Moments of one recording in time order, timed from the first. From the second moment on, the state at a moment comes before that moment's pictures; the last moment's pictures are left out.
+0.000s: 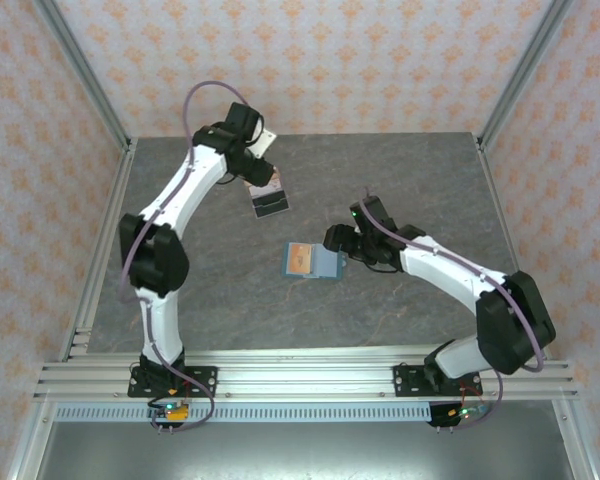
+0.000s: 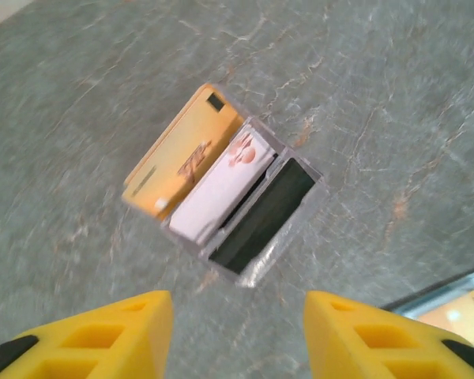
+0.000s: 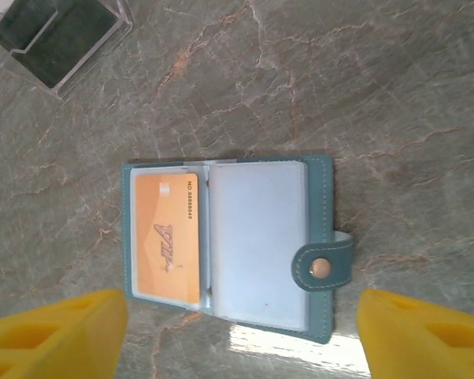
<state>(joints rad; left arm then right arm) -0.28 1.96 1.93 -0.99 0.01 0.12 0.56 1.44 0.93 -0.42 -0.11 0.77</state>
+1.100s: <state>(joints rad) -0.53 1.64 1.19 -0.57 0.04 -0.68 0.65 1.78 1.05 -0.28 -0.22 0.95</state>
